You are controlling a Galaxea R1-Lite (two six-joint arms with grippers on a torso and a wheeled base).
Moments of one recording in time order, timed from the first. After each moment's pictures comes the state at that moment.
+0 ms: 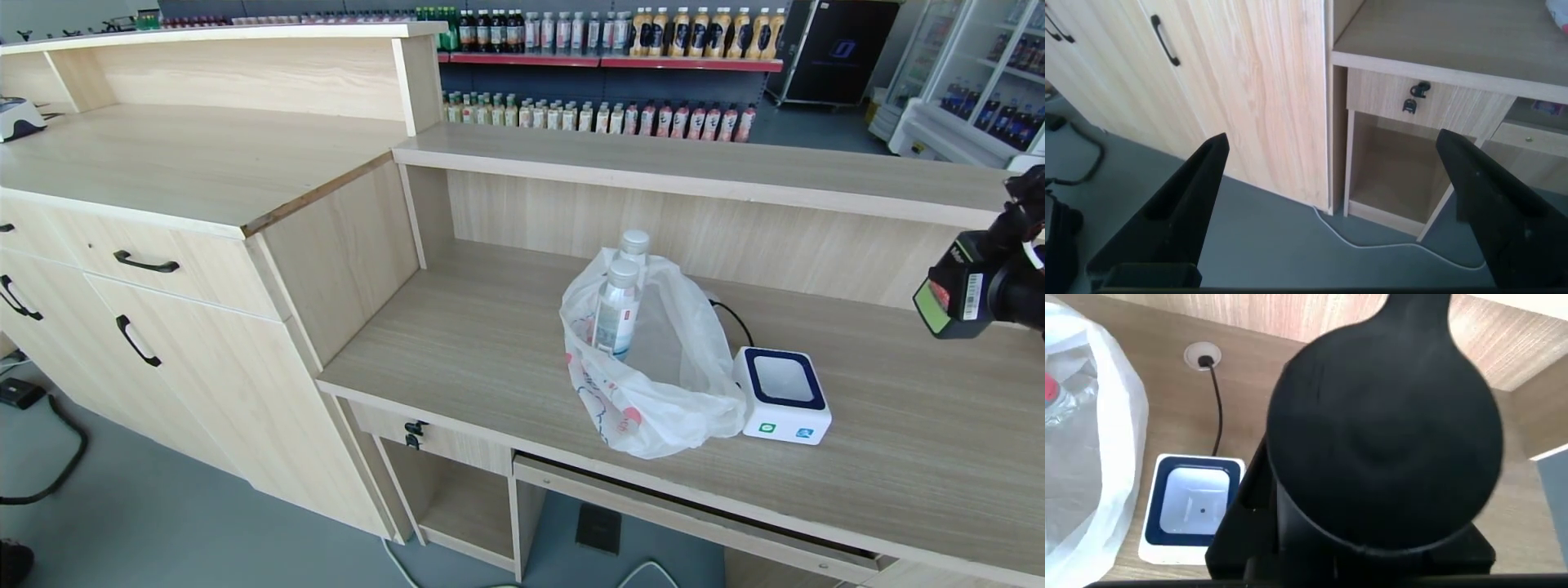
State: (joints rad) left arm 0.01 0.00 0.00 0.04 0.08 0.07; right arm -0.15 1.48 -0.85 -0.43 -0.09 -0.20
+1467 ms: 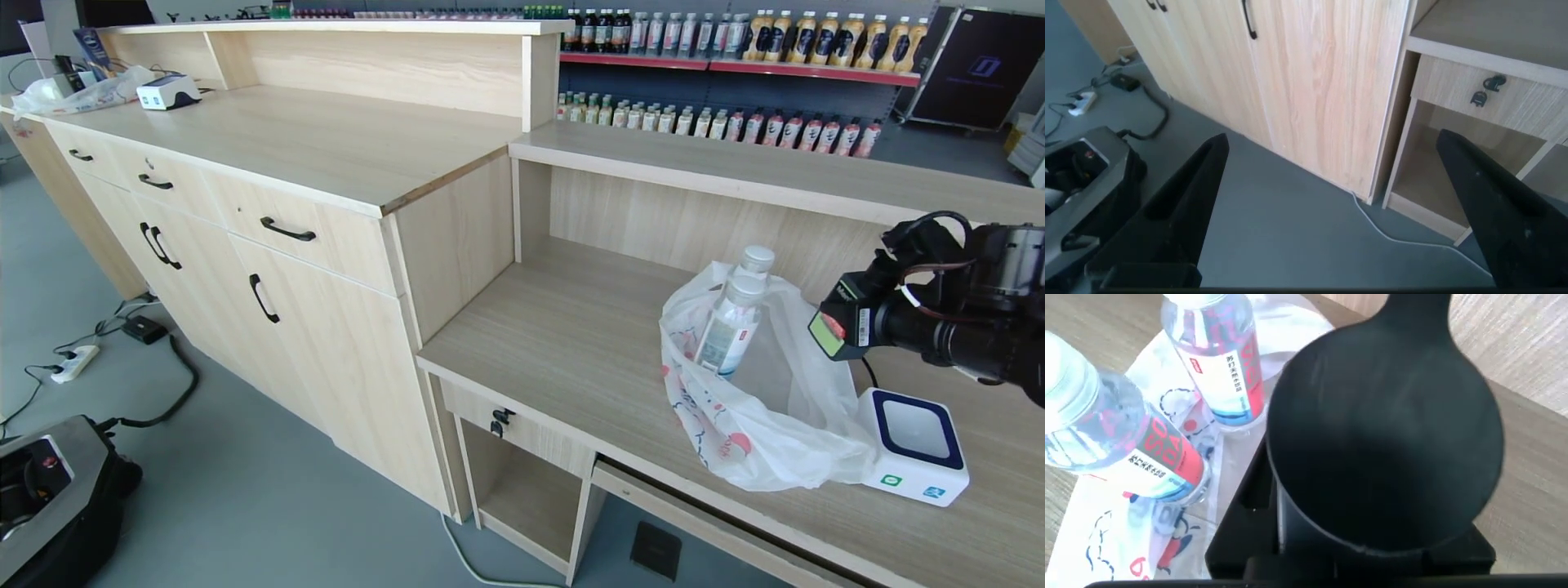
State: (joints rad) left arm 0.01 0.00 0.00 0.04 0.08 0.07; right arm -0.10 1.78 -0.87 -0.61 0.10 -0.19
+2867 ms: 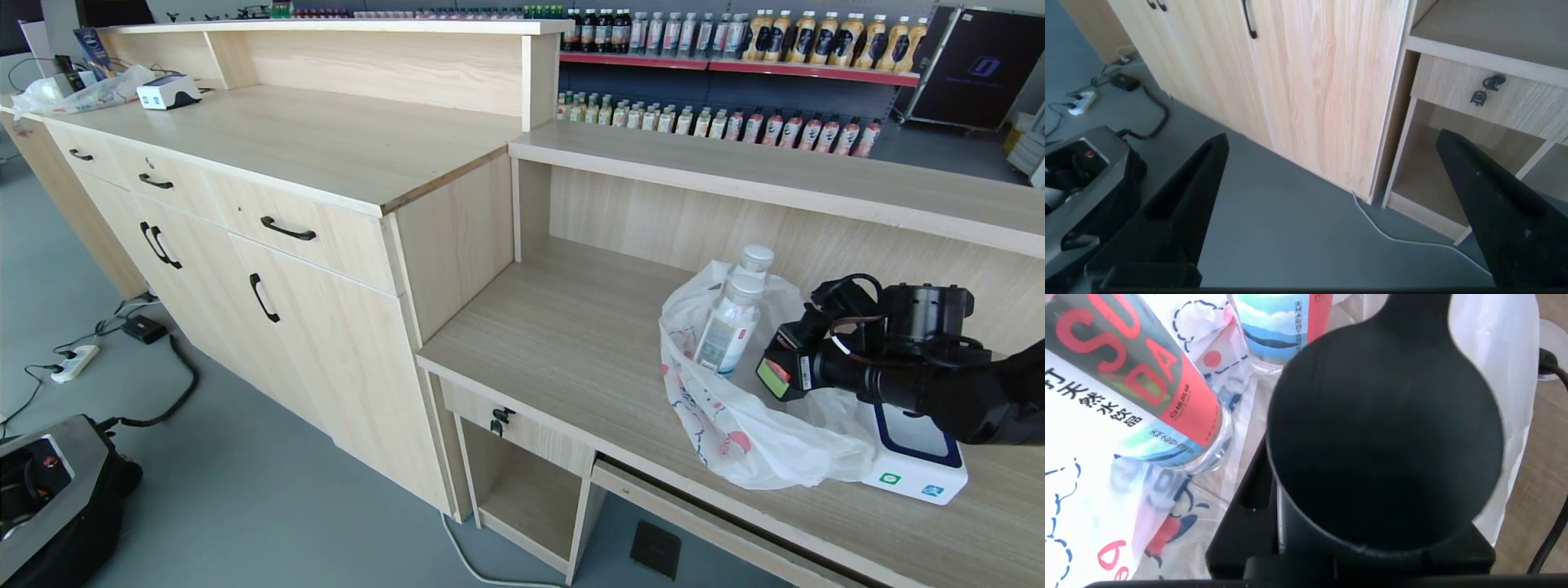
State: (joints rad) left arm 0.01 0.00 0.00 0.04 0.08 0.07; right arm -0.07 2.02 -0.84 -0.75 0.22 -0.22
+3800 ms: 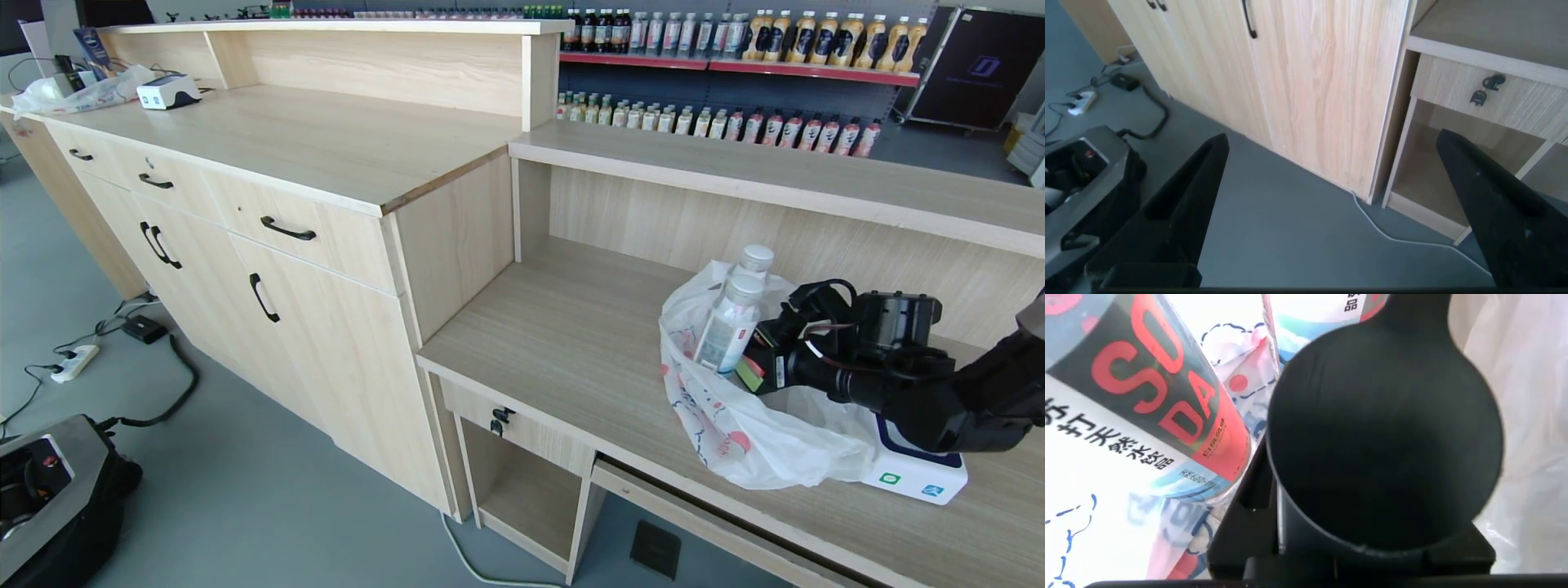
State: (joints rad) left arm 0.01 0.00 0.00 0.04 0.08 0.07; right arm -0.02 2.10 -0.85 -0.90 0.24 -0.19
